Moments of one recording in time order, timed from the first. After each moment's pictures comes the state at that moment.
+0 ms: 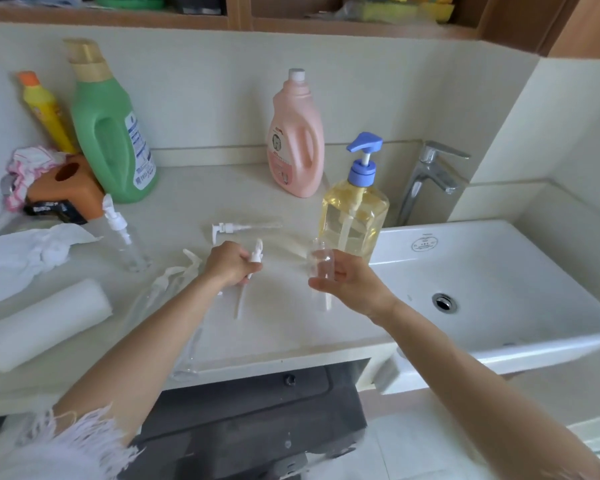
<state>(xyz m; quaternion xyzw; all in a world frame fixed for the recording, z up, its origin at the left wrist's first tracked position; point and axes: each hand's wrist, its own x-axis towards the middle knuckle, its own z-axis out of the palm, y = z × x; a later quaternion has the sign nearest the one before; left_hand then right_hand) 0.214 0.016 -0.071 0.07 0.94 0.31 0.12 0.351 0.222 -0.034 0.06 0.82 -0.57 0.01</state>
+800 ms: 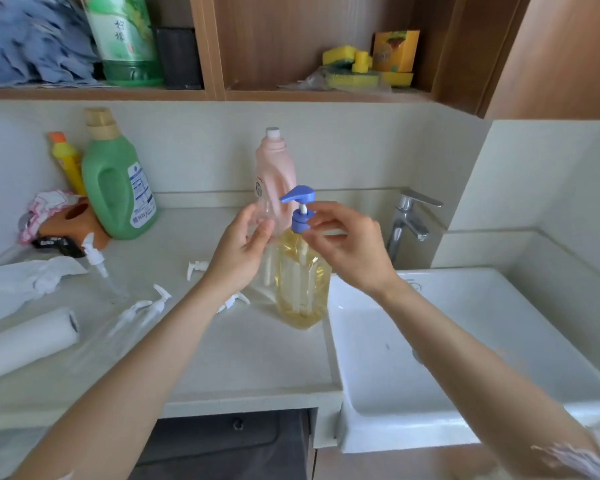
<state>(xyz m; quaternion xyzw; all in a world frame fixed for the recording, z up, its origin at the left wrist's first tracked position) 0.292 0.123 0.051 0.21 0.76 0.61 -0.09 0.351 0.298 0.079 -0.11 0.82 -0.51 -0.24</state>
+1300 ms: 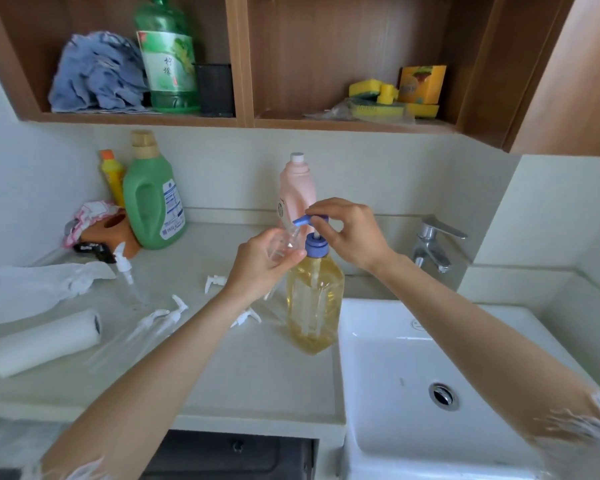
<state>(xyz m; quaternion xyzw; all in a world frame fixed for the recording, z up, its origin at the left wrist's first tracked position) 0.277 0.134 0.050 0.18 0.82 0.52 -0.15 0.265 0.319 0.089 -0.26 0.85 -0.32 -0.32</state>
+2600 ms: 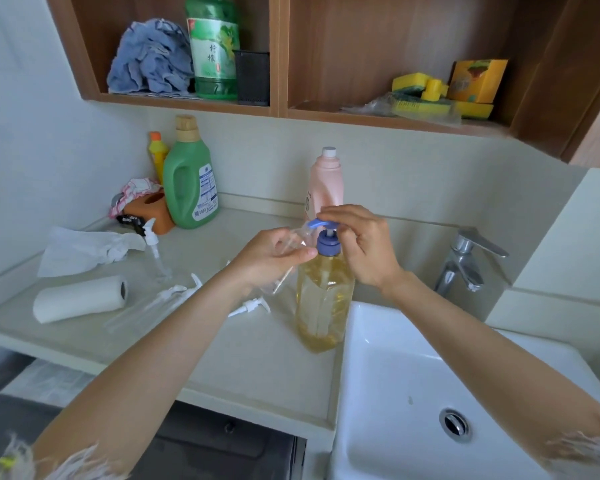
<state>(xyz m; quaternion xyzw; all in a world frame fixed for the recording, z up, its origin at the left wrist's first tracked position) 0.294 0.140 0.067 0.10 0.81 0.58 -0.01 0.262 0.322 0.069 -0.34 0.77 -0.40 -0.36</state>
